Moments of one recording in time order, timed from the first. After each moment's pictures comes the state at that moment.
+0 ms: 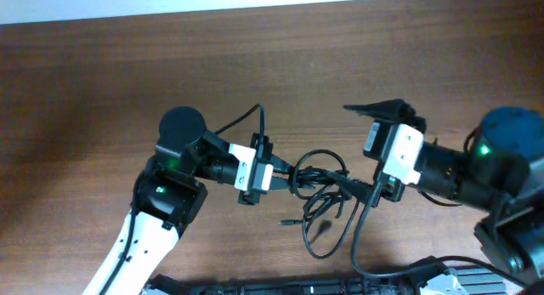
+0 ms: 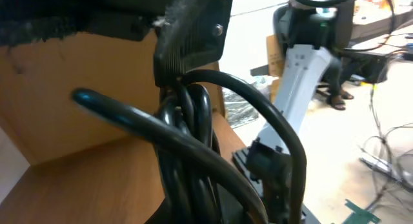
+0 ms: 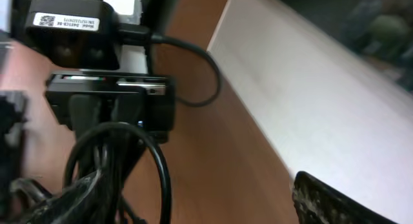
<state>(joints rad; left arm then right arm) -0.47 1.14 0.90 0.16 1.37 0.33 0.35 0.91 1.36 -0.79 -0.67 -0.59</state>
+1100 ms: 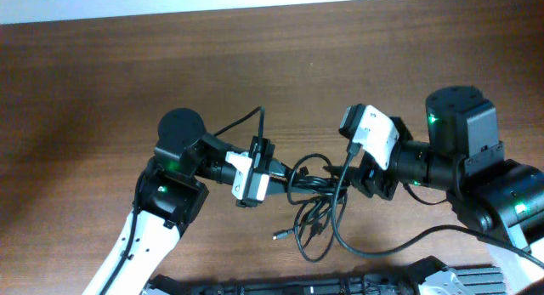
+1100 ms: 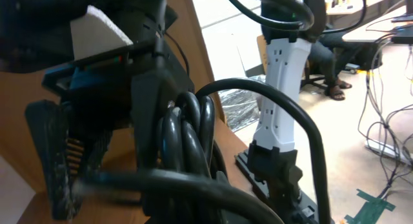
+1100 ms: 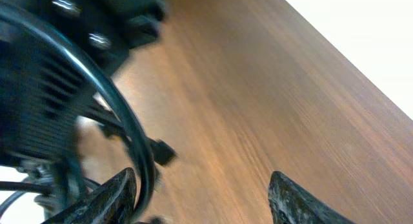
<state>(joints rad) -0.48 1.15 0.89 0.23 1.43 0.39 0.35 1.03 1.37 -1.07 -0.51 -0.49</state>
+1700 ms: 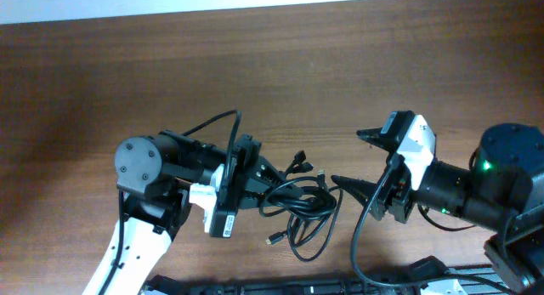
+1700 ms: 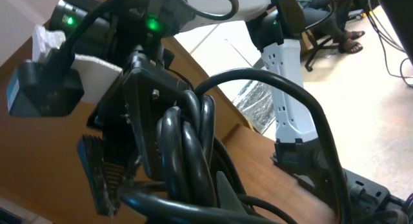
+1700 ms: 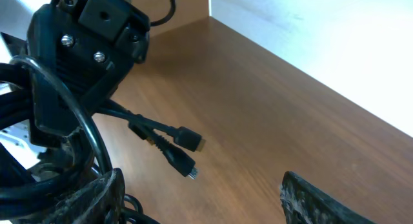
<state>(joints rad) -0.41 1.10 0.89 0.67 1.57 0.34 0.35 0.87 1.36 -0.95 -0.61 -0.21</state>
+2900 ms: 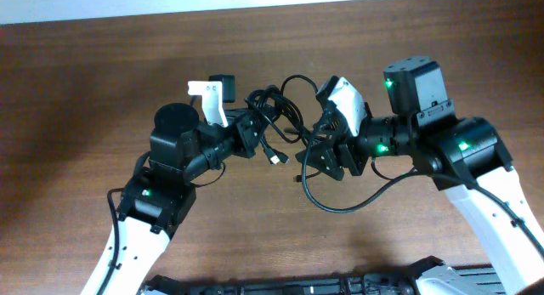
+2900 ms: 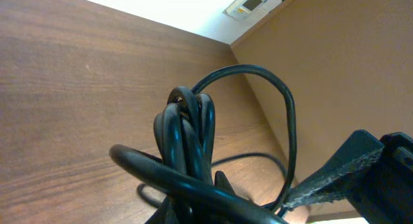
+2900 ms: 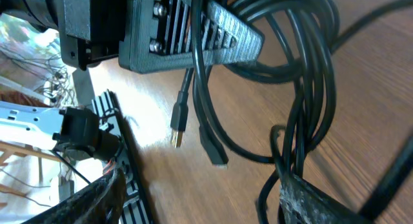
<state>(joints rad) -0.41 1.10 0.92 -0.16 0.48 -0.64 0.35 1.24 1.36 -0.99 -0.76 -0.24</state>
